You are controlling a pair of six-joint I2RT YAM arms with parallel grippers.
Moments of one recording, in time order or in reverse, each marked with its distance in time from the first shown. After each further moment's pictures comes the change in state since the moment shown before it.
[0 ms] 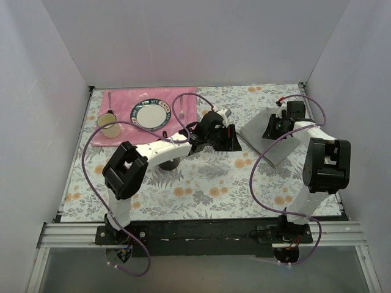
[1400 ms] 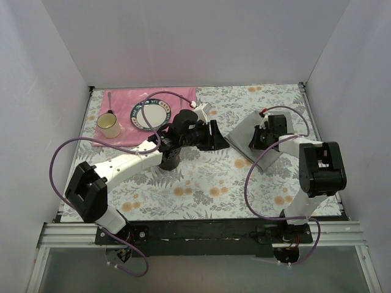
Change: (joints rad) left arm 0.051 -0.396 -0.241 0.001 0.070 -0.037; right arm 0.162 -0.014 -0.225 0.267 0.047 0.076
